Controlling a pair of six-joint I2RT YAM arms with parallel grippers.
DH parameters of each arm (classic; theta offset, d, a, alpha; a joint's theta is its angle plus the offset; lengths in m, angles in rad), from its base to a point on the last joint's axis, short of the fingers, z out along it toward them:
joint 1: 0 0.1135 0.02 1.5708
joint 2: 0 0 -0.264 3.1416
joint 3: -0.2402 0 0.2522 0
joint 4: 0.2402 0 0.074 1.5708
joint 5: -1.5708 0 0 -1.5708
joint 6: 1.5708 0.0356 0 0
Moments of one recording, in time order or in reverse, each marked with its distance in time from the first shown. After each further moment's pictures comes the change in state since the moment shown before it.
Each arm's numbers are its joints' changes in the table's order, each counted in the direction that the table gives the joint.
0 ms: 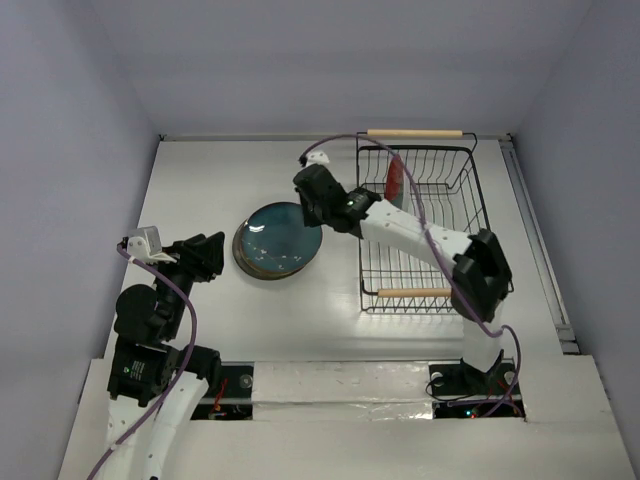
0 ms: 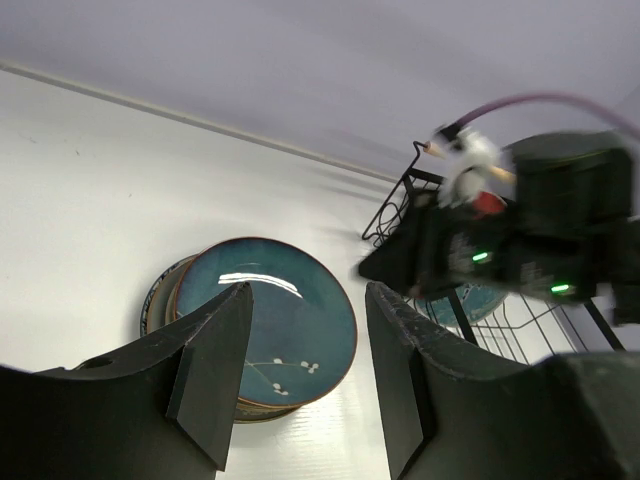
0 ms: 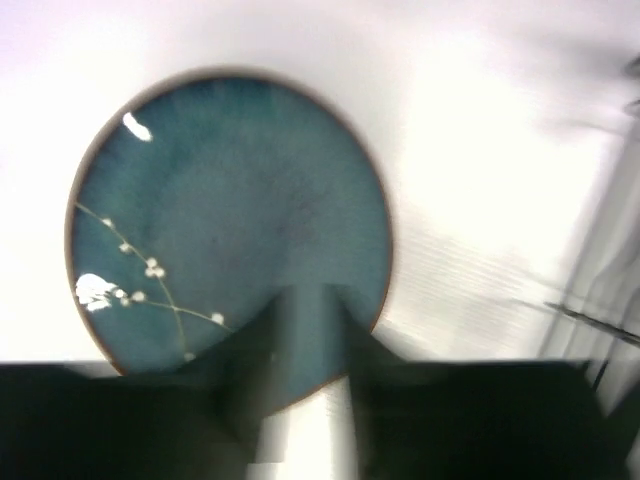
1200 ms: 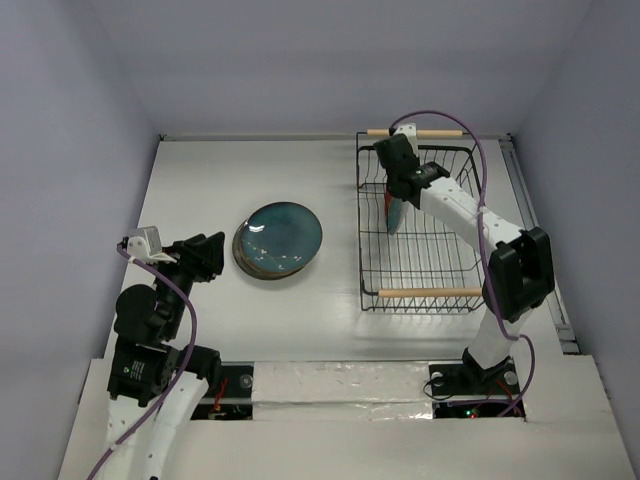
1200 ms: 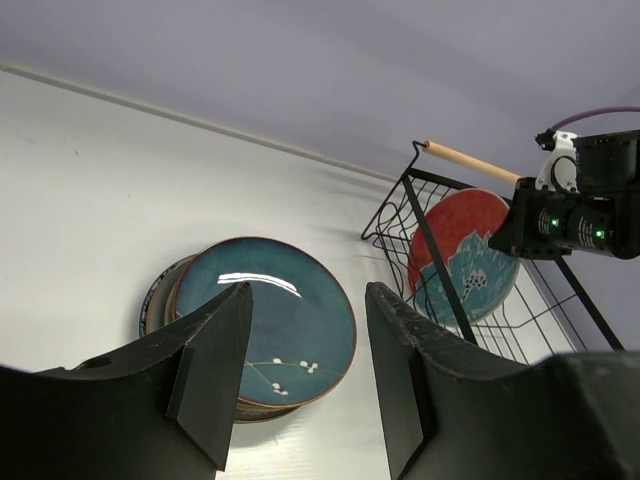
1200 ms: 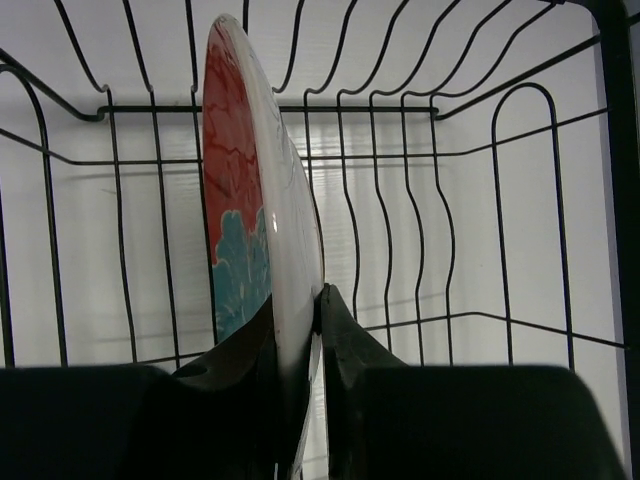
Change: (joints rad) left arm 0.000 0.000 0.000 0.000 -0.003 0.000; right arm -0.386 0.198 0.162 0.097 -0.336 -0.240
